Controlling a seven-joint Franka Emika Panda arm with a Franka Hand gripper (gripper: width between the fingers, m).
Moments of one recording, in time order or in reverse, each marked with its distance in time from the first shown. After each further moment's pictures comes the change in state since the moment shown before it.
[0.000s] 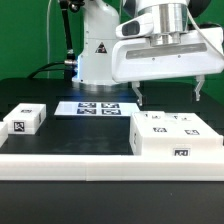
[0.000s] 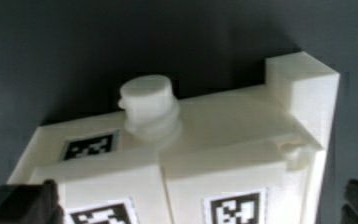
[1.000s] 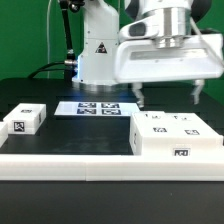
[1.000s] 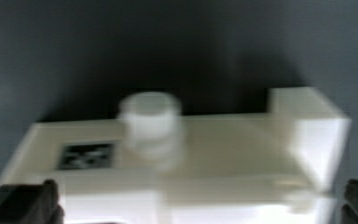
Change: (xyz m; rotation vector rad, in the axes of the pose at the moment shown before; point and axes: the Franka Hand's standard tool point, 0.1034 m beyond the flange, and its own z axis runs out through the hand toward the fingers) arm -0.006 0.020 0.008 -0.044 0.015 -0.134
